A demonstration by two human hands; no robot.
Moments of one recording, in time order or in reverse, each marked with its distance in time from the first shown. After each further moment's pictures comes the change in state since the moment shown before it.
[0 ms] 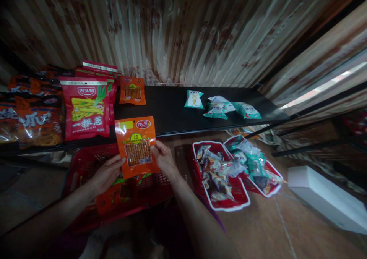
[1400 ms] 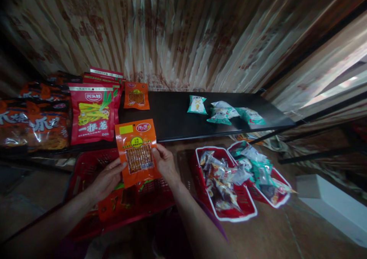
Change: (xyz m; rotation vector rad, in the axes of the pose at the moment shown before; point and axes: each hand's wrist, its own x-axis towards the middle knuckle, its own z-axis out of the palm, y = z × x) left_hand -0.007 0.008 0.002 -0.064 0.003 0.053; right_hand 0.005 -0.011 0.013 -0.097 0.066 -0.097
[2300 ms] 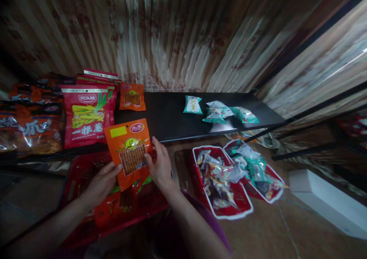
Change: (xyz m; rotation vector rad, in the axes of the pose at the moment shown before) left_hand -0.001 -0.003 0.006 0.091 0.030 0.110; right_hand -0.009 0.004 -0.001 -0.628 0.127 -0.320
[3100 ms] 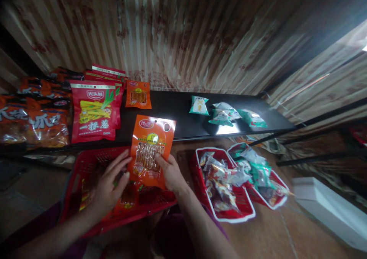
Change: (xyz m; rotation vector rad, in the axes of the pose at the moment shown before) left_hand -0.027 -0.001 0.001 1.042 0.086 0.607; right_hand -0.004 -0.029 -0.015 0.939 -0.119 0.732
